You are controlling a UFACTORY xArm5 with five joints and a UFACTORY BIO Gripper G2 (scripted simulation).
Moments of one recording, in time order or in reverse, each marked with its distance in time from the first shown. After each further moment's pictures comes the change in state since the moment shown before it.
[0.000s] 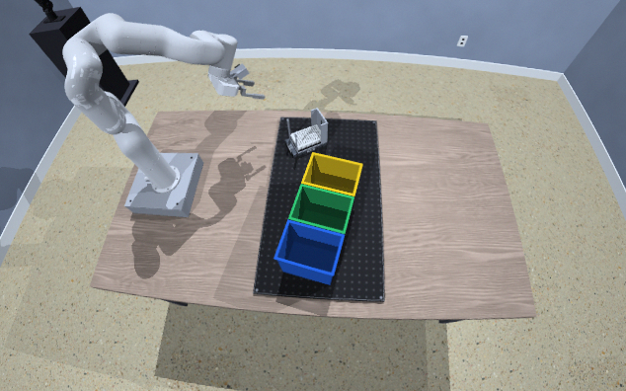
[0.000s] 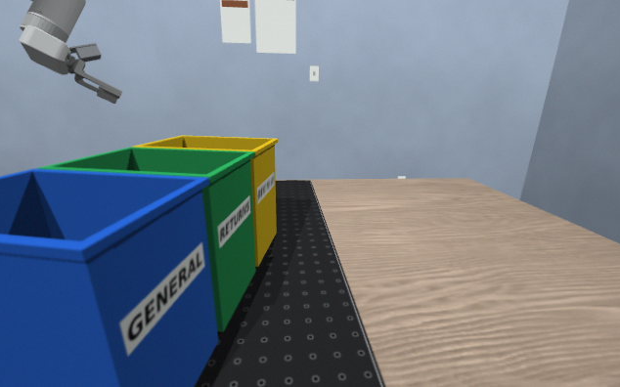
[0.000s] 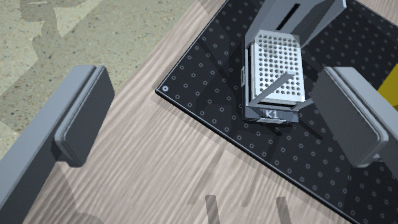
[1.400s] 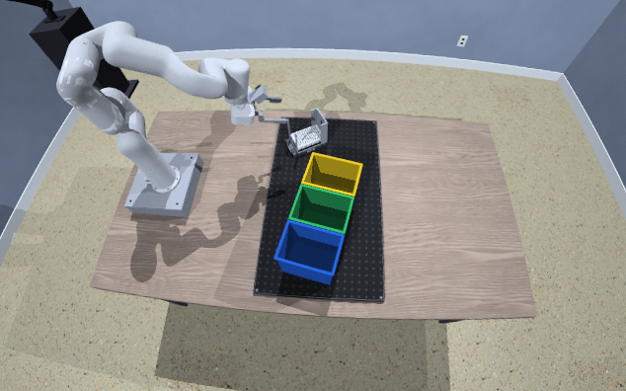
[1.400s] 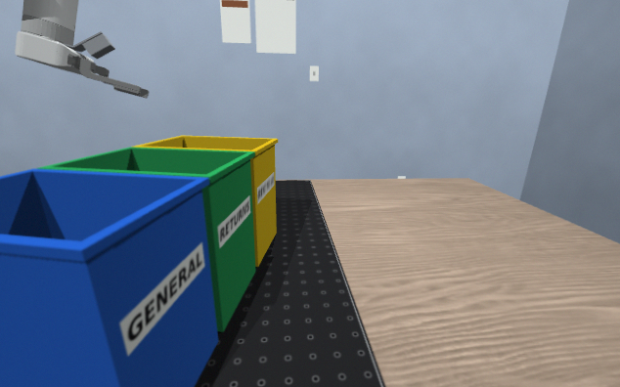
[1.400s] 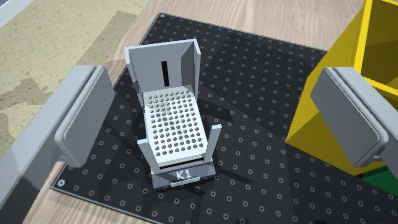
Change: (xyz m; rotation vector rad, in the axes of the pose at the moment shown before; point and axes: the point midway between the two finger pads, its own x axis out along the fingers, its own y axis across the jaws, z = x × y) arm 0.034 -0.157 0.005 0.193 -0.228 -0.234
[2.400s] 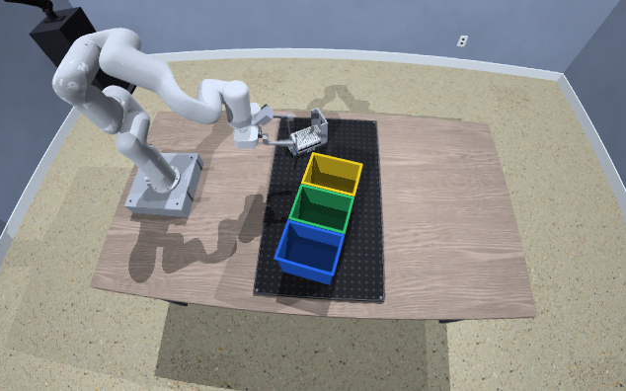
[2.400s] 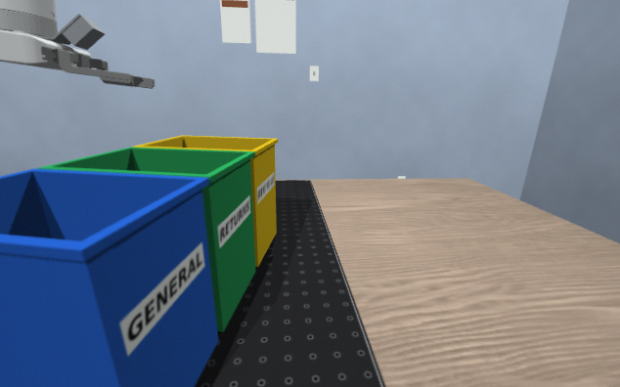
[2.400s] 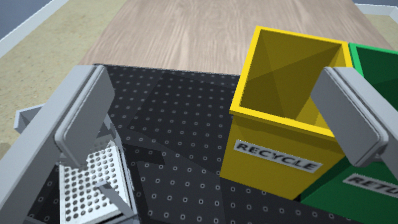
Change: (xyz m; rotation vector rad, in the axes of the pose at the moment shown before) arm 0.013 -0.114 0.013 0.068 -0.157 -0.159
